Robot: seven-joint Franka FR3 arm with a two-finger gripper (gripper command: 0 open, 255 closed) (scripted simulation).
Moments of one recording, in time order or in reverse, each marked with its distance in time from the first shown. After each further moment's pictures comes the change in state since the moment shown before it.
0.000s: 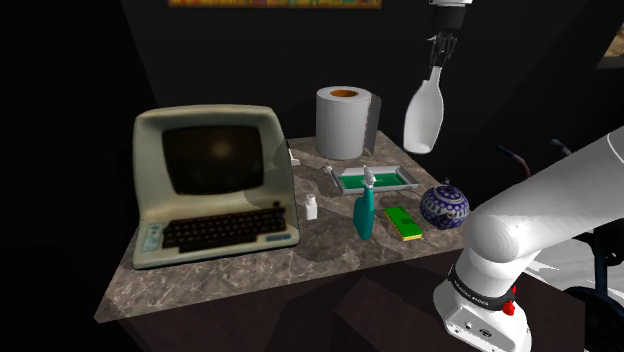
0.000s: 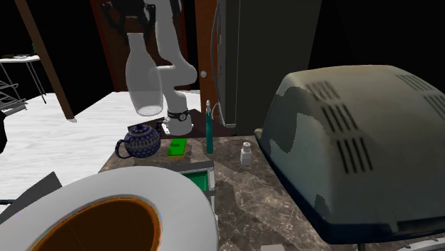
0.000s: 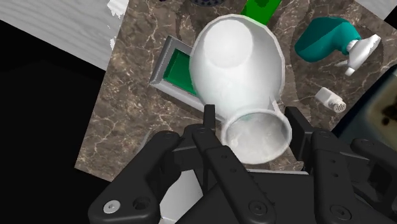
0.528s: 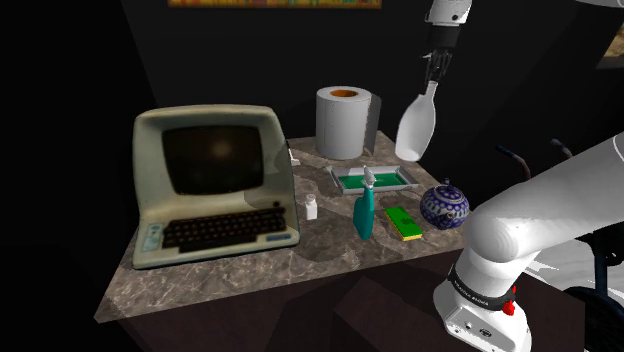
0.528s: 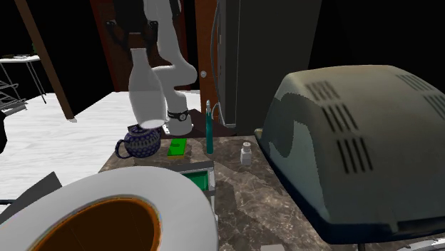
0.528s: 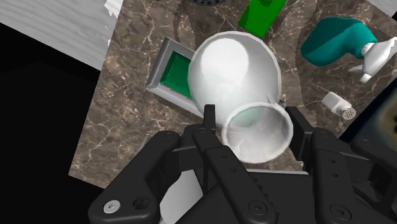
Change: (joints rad) arm -0.006 -0.035 -0.003 -0.137 -0.009 0.102 0.006
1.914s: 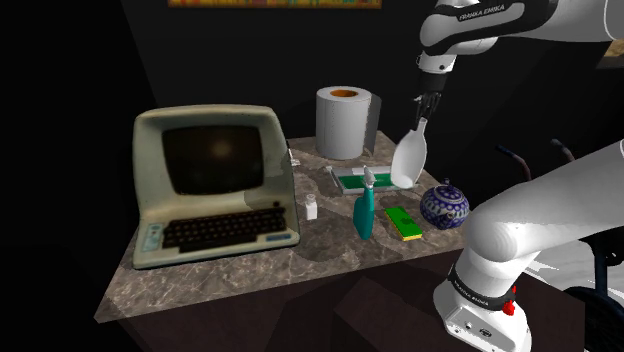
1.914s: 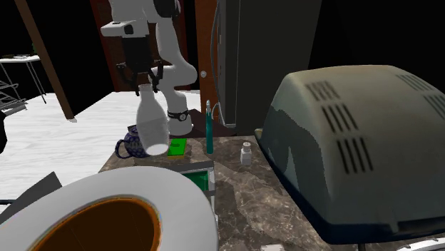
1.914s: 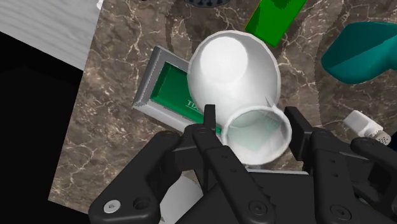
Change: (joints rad) arm -0.016 -0.044 -0.023 -0.321 -0.026 0.278 0.004
